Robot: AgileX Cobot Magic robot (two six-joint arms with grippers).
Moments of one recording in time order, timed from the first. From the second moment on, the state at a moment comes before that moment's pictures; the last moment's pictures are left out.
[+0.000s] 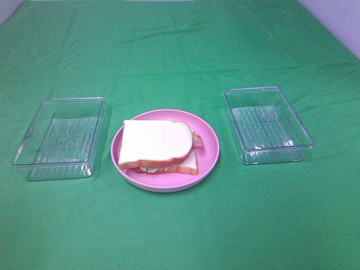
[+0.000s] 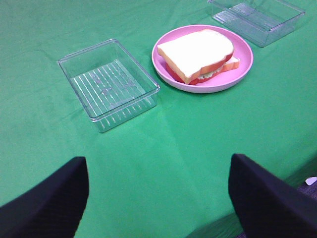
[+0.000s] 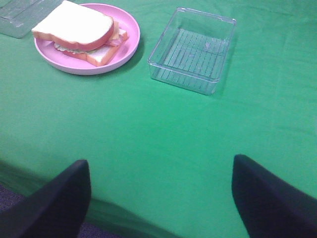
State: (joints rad) left arm -0.51 -0.01 -0.50 0.01 1.05 0.00; right arm 0.37 0.01 -0.54 0.05 1.16 -0.11
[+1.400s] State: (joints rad) left arm -0.17 -0.01 -0.50 0.01 1.05 0.01; right arm 0.13 0.02 -0.51 0.08 1.07 -0.14
